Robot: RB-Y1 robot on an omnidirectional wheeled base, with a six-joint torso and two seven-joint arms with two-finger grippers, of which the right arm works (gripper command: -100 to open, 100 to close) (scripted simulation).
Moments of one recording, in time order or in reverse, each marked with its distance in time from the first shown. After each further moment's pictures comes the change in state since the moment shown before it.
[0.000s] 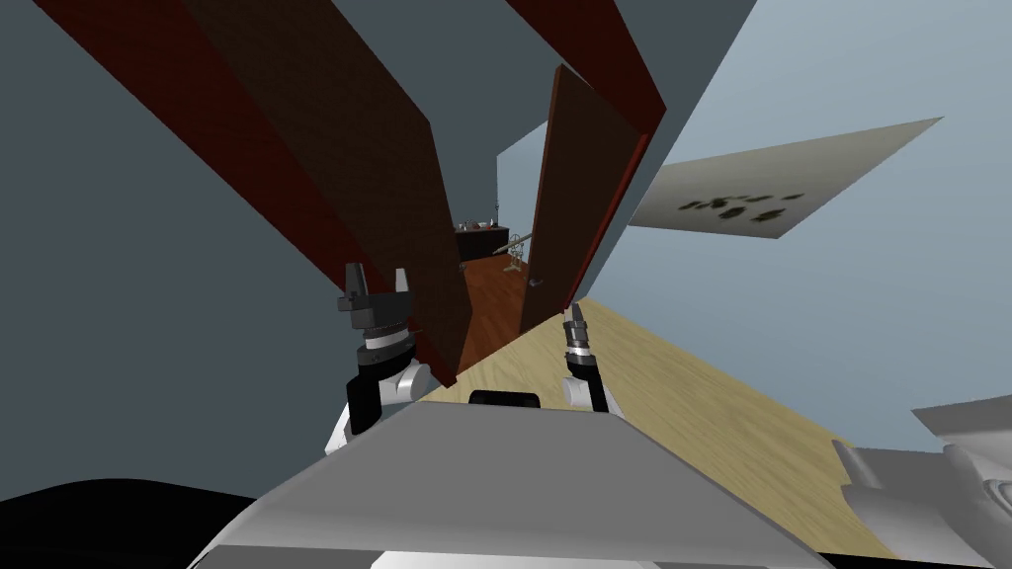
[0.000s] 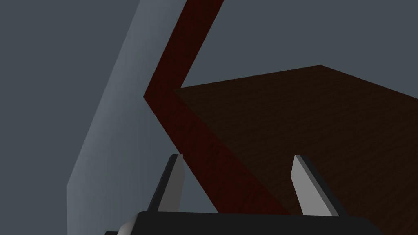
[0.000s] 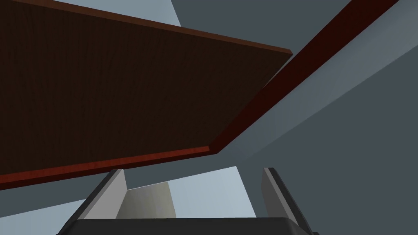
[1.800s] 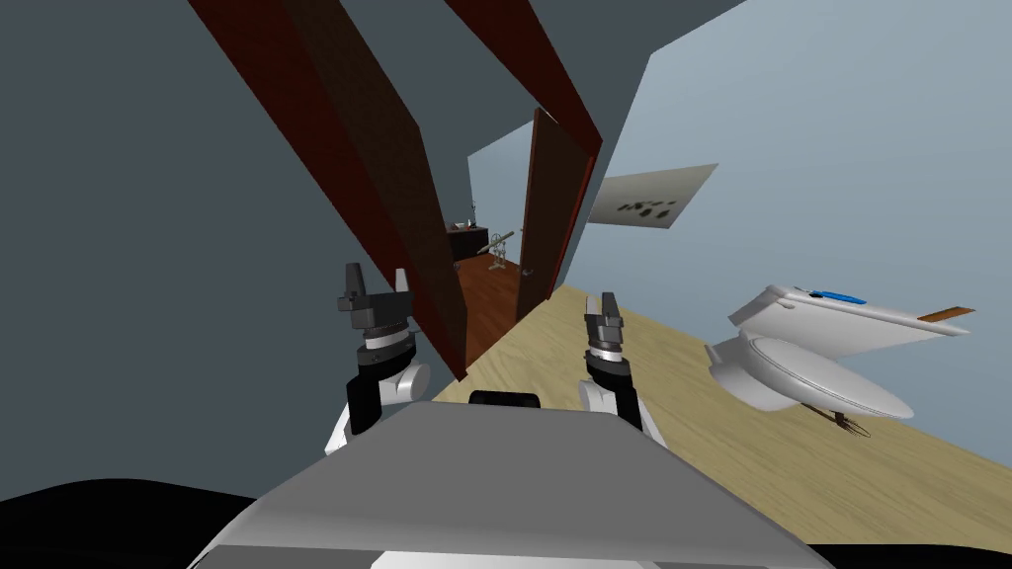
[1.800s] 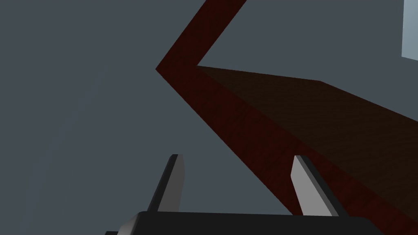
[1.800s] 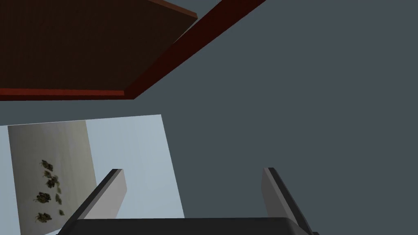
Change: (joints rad) arm 0.144 0.028 -0.057 -0.388 0.078 0.038 -0.022
